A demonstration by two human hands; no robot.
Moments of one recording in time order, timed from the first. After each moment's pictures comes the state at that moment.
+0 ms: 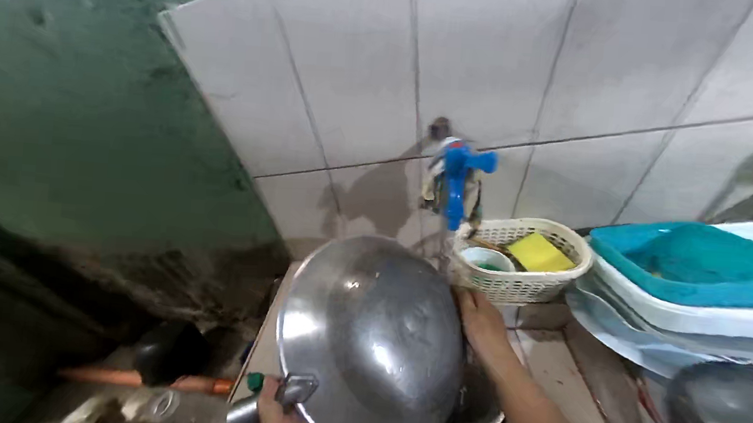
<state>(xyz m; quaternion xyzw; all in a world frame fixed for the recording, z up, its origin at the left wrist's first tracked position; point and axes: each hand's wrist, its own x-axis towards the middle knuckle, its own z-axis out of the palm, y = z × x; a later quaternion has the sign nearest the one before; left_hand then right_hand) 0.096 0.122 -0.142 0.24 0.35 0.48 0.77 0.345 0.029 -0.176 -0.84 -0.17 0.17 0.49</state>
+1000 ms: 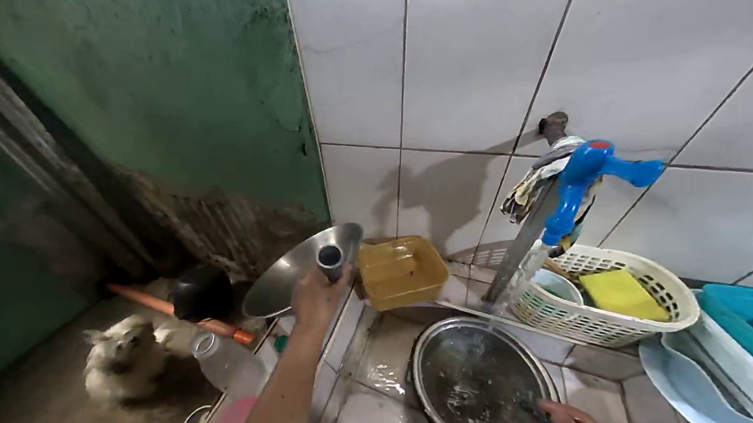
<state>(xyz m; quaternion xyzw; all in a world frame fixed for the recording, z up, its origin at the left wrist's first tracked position) 0.143 0.269 -0.164 0.79 0.49 0.33 0.16 0.292 -0.089 -0.224 -0.78 -0.24 0.17 0.55</state>
